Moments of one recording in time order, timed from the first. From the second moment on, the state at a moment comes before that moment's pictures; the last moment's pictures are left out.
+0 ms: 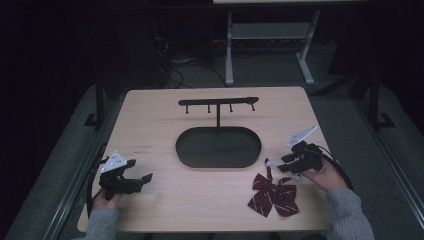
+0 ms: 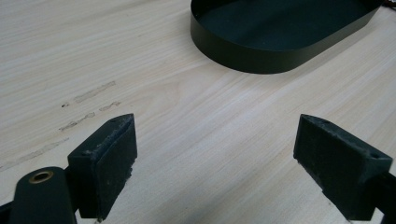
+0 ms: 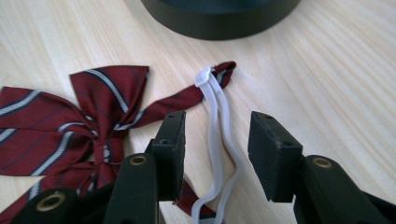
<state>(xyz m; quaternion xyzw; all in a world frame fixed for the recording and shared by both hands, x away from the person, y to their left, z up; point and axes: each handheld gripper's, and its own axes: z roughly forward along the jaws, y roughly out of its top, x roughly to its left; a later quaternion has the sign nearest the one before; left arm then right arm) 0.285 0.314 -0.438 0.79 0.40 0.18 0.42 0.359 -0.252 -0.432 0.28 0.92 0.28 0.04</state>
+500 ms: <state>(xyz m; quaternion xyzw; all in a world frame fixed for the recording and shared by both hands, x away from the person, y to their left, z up) 0.285 0.315 -0.438 0.79 0.40 0.18 0.42 0.366 -0.244 -0.447 0.29 0.93 0.23 0.03</state>
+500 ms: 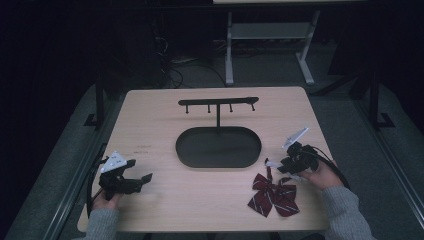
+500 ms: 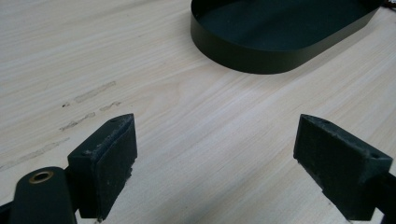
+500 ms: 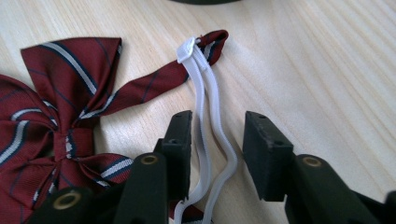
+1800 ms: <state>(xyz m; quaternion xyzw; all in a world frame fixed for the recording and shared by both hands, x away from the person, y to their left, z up) 0.284 0.313 -0.438 0.79 0.40 0.18 0.42 0.351 -0.218 -0.393 0.20 0.94 0.27 0.07</state>
